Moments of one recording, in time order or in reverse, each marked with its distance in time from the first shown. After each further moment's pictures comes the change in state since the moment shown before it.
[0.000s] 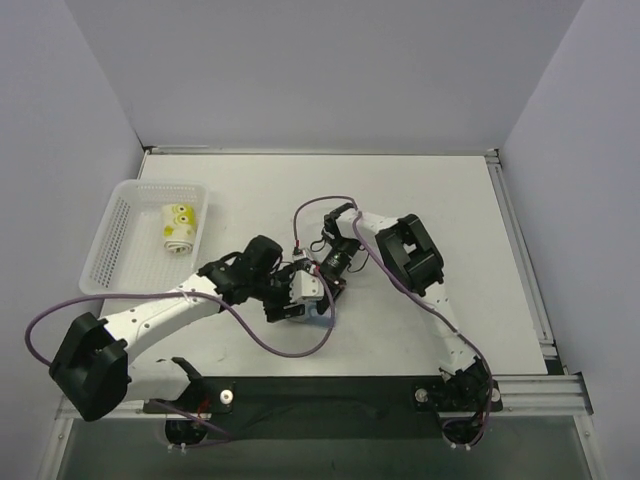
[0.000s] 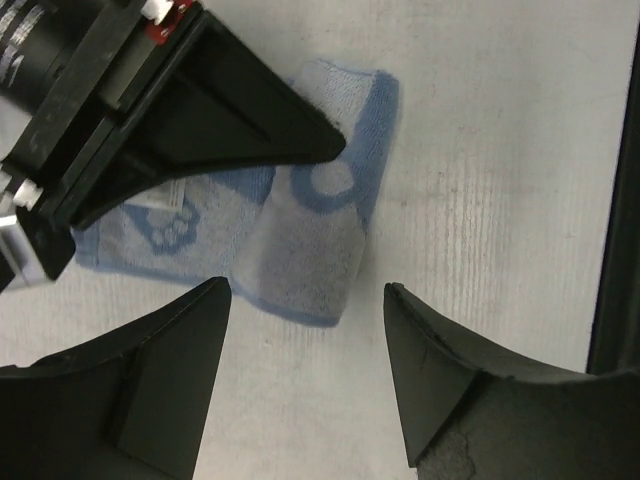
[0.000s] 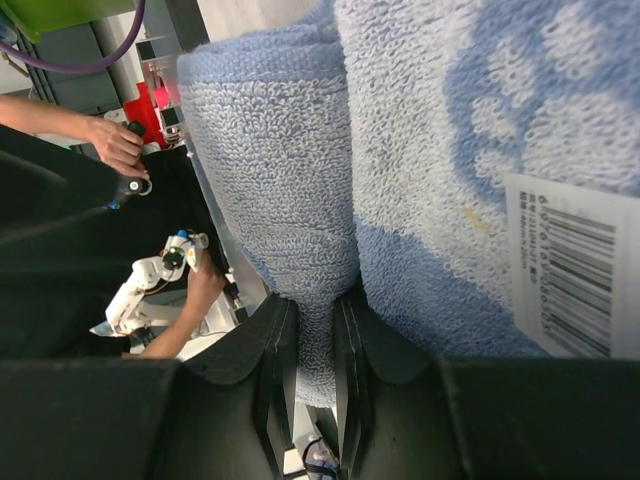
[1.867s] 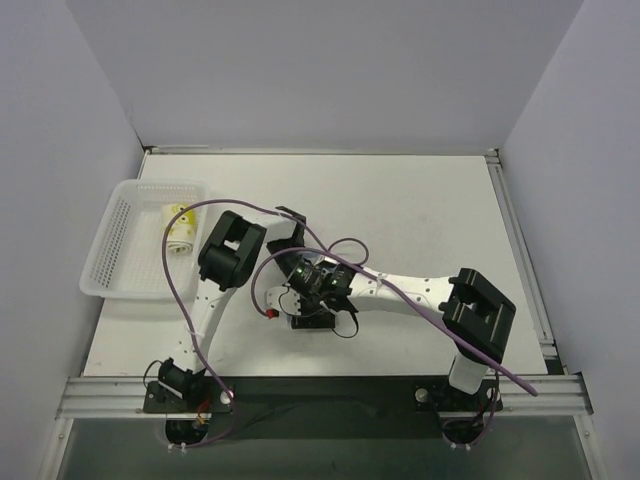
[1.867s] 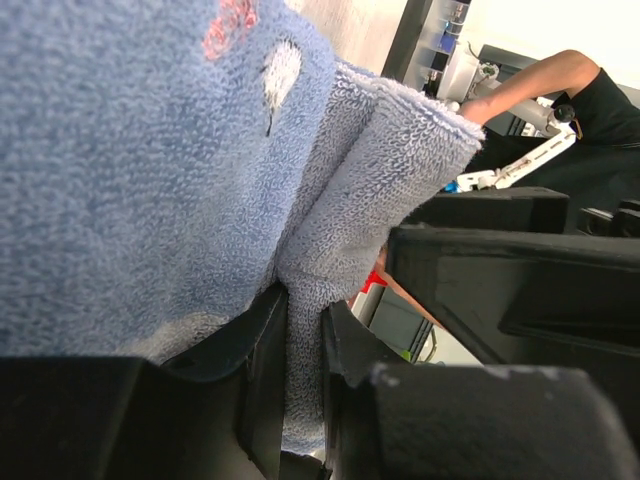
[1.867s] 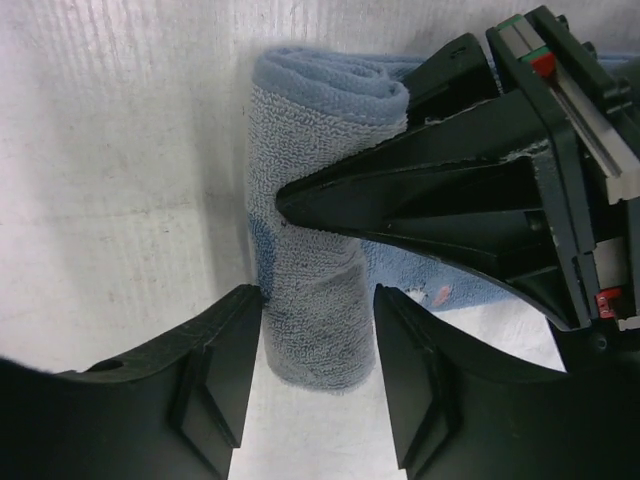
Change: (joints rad) left arm 0.177 1.247 0.924 -1.059 0.565 0.021; right arm 0.478 -0.732 -0.618 0.764 1.047 -0.009
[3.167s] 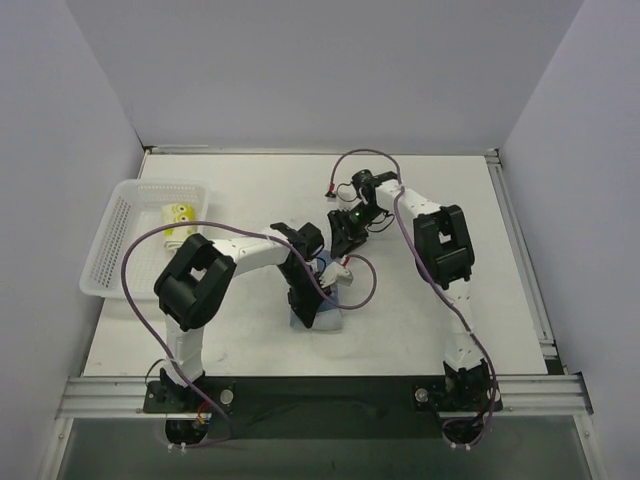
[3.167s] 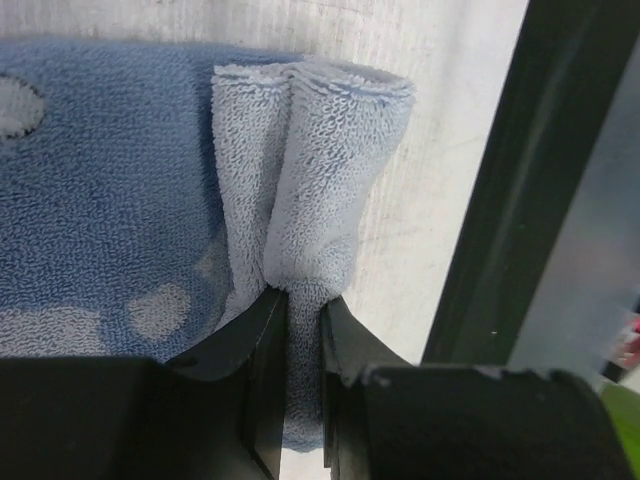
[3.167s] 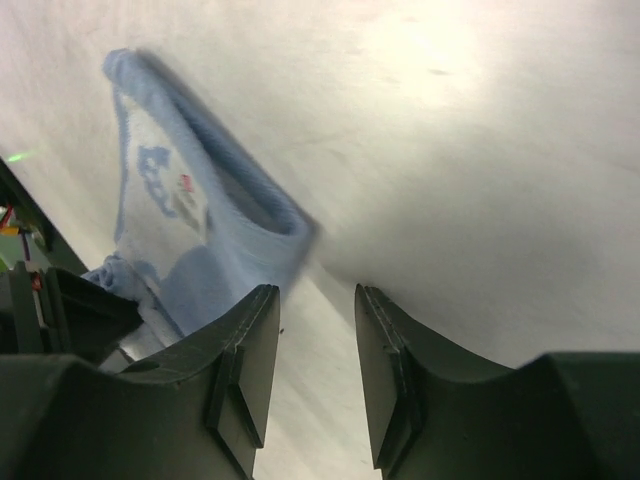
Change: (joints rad) left arm -0.204 -0.547 -0.455 0.637 -0.332 -0.140; right arm -0.688 0.618 0.692 -0.342 -0.705 0.478
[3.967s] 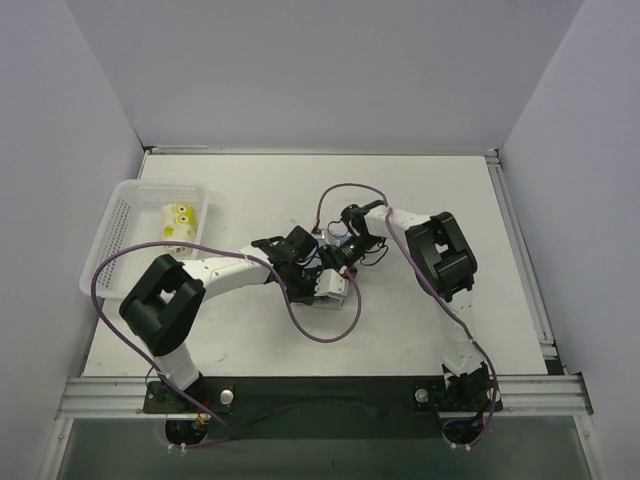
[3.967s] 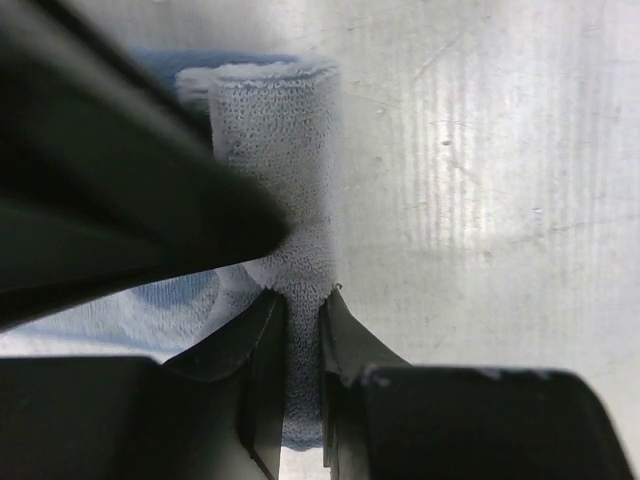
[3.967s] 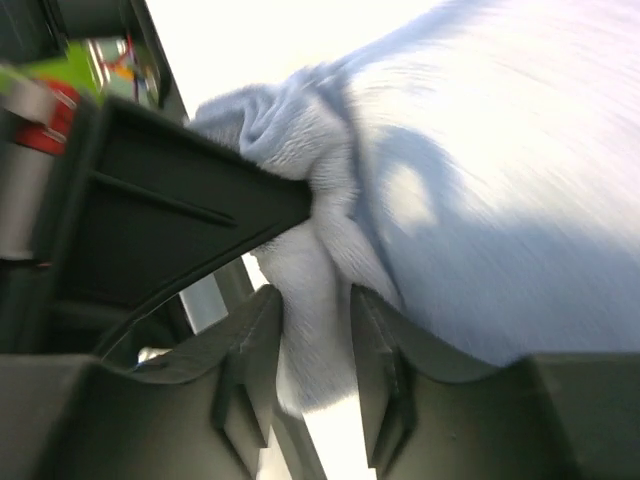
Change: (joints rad) left arm -0.025 -0.227 -0.227 0.406 -0.240 0.318; right arm 0.107 -0.133 -0.367 0.036 -0.321 -0.171
